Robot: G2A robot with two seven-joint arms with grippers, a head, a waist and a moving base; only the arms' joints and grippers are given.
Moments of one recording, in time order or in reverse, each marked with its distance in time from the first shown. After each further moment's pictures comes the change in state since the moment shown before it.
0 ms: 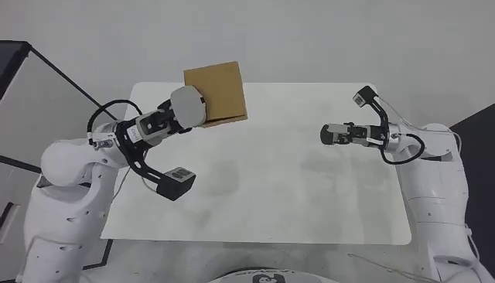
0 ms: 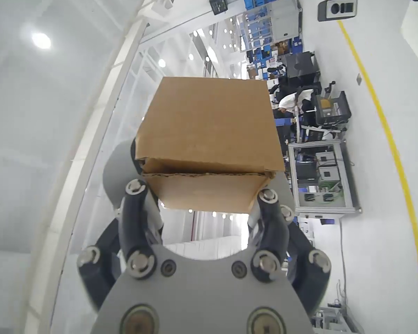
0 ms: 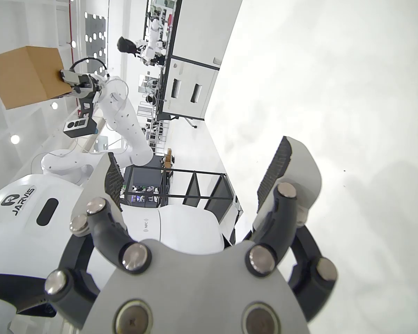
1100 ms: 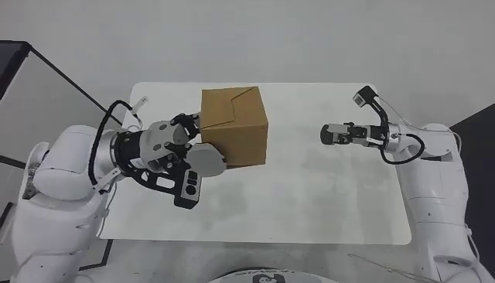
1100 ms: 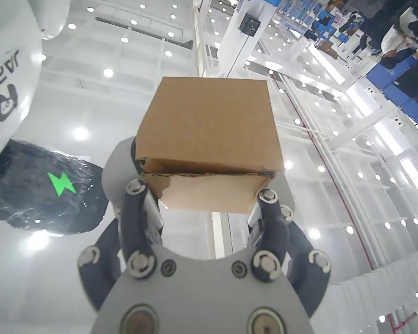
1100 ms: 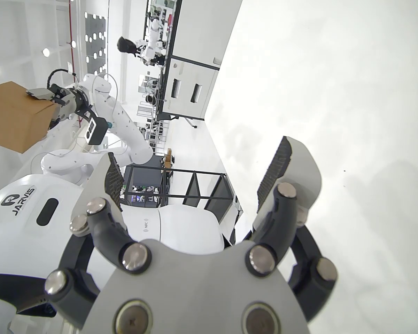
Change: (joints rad) left arm -0.017 0.012 -0.007 -0.116 0.401 0.562 -0.001; right arm 0.000 0.000 0.000 0.000 0.000 0.000 0.000
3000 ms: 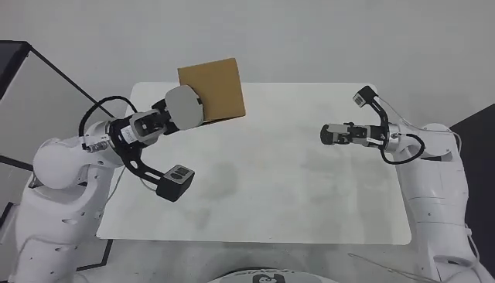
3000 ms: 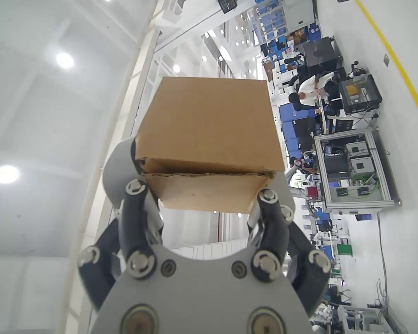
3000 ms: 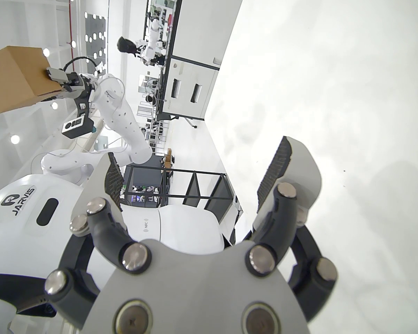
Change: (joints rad) left arm 0.023 0.019 0.009 0.098 -0.408 -0.531 -0.050; right arm 0.000 0.000 0.000 0.000 0.000 0.000 0.000
